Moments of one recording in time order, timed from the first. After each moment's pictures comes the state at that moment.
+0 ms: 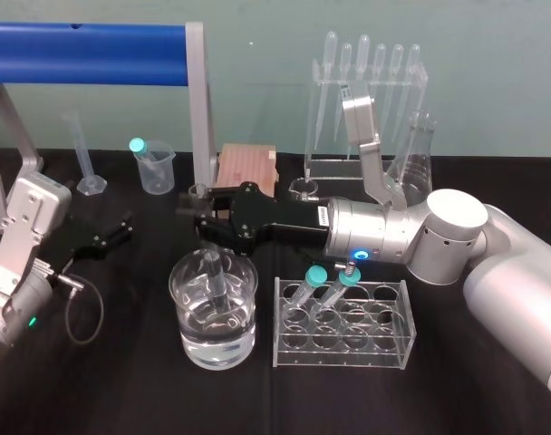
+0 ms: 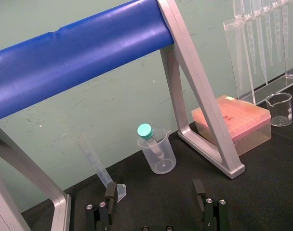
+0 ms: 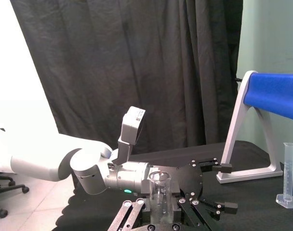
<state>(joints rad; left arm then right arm) -0.20 0.60 0.45 -1.41 -0.25 -0.12 0.03 0.73 0.23 -0.76 -0.97 0.75 -0.08 1.10</state>
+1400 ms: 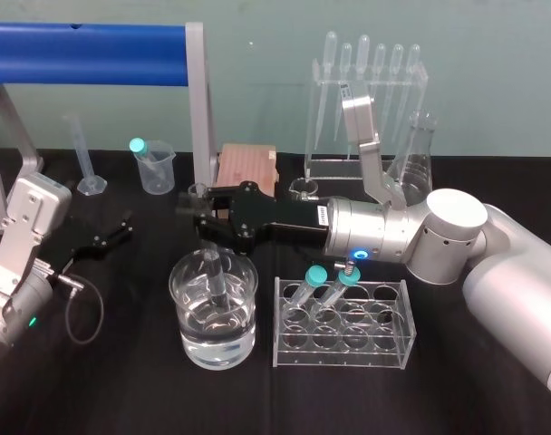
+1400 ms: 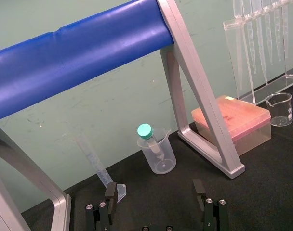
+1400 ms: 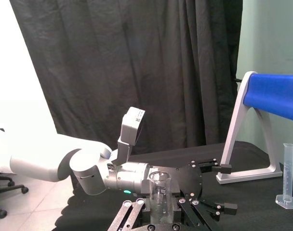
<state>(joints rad) -0.20 0.60 0.45 -1.41 -0.25 -0.12 0.03 0.73 0.23 -0.76 -0.97 0.75 -0.08 1.10</state>
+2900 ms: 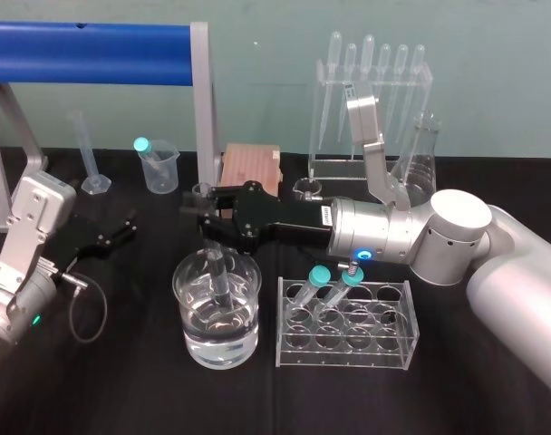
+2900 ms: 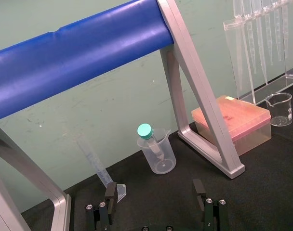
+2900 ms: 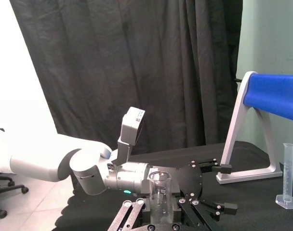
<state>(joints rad) -0.20 0.60 0.45 -1.41 -0.25 -0.12 0.03 0.73 0.23 -0.76 -0.97 0.75 -0.08 1.10</state>
